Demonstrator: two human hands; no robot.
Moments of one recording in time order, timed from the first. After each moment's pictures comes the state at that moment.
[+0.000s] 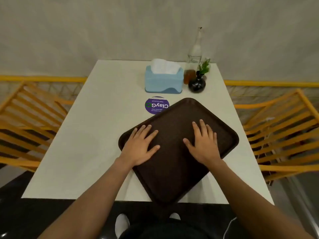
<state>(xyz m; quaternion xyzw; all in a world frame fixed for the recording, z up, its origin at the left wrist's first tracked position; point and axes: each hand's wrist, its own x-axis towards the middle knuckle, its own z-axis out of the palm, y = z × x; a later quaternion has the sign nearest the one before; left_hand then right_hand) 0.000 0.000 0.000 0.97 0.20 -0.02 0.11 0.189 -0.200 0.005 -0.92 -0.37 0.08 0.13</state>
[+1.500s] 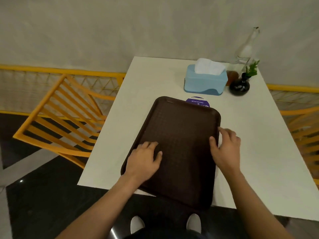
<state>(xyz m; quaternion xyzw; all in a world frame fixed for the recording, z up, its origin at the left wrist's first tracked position) -0.139 0.042 0.025 0.92 0.36 0.04 0.18 0.096 -0.128 0.015 -0.91 -0.27 0.00 0.31</state>
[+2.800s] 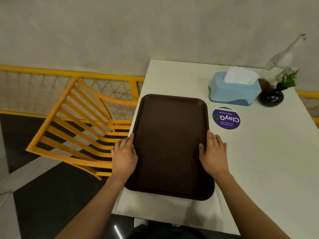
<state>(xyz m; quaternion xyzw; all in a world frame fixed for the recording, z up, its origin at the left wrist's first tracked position) -0.207 0.214 -0.010 0.84 0.49 0.13 0.19 0.039 0.021 -0.008 -0.92 -0.34 0.08 0.15</state>
